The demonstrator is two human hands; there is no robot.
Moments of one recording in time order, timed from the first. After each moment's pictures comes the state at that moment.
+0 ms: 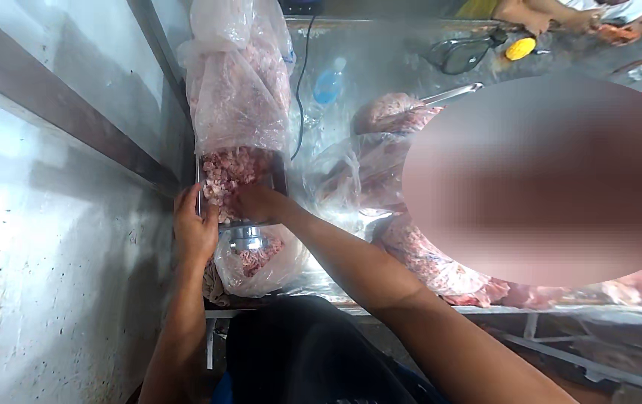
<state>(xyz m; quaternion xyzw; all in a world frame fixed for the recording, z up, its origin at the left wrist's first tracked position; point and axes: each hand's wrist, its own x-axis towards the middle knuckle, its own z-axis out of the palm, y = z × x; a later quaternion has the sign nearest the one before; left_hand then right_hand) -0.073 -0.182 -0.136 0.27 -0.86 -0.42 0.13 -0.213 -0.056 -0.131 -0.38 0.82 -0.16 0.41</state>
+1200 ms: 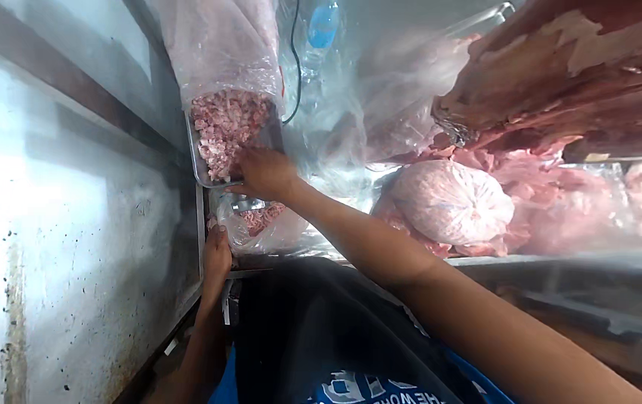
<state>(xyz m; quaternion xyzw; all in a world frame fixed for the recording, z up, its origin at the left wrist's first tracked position) 0.060 -0.128 -0.216 0.39 -0.77 -0.50 -0.05 -0.159 -0.021 -0.135 -0.39 0.89 -0.08 0.21</state>
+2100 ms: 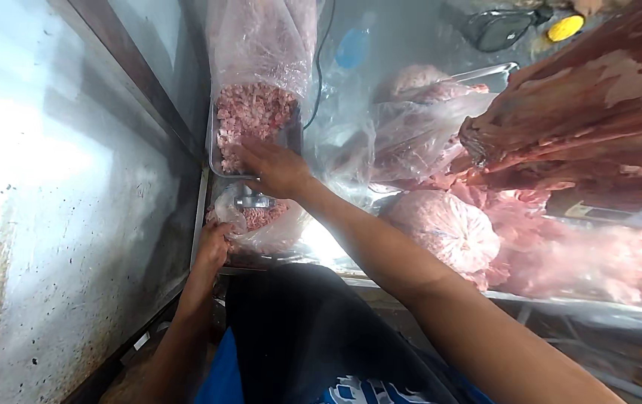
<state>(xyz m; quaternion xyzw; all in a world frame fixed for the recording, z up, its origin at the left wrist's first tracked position) 0.044 -0.128 -0.218 0.48 -0.44 -0.76 0.02 -0.168 -0.020 -0.151 -0.53 0.83 -0.11 0.12</state>
